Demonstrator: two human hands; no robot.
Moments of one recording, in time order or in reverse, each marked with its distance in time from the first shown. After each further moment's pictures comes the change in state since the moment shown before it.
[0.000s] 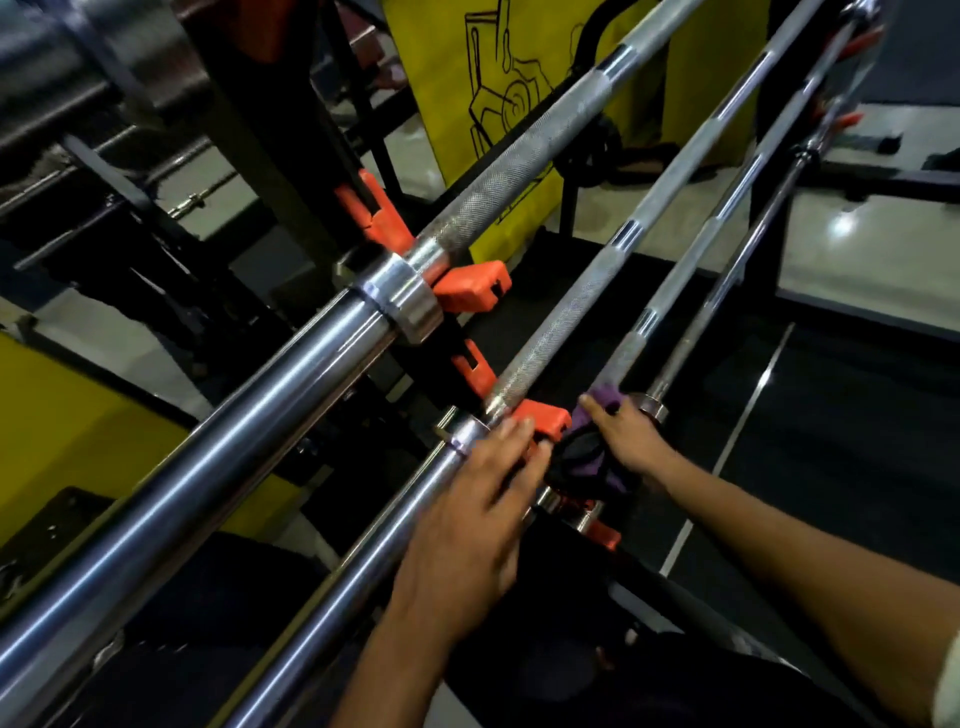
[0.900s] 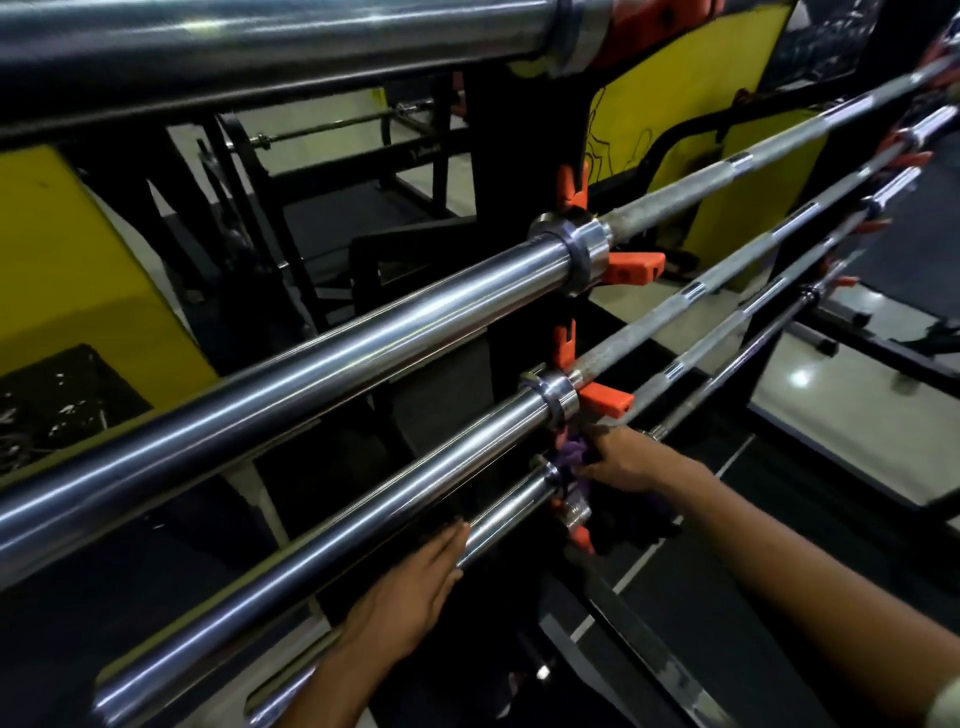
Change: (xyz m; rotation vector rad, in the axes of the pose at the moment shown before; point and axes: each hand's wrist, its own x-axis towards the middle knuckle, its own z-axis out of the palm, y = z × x) left_hand -0.194 -0.060 0.077 -0.239 -0.222 -0.412; right_hand -0.100 -0.107 0.016 -0.969 -0.323 -0.431
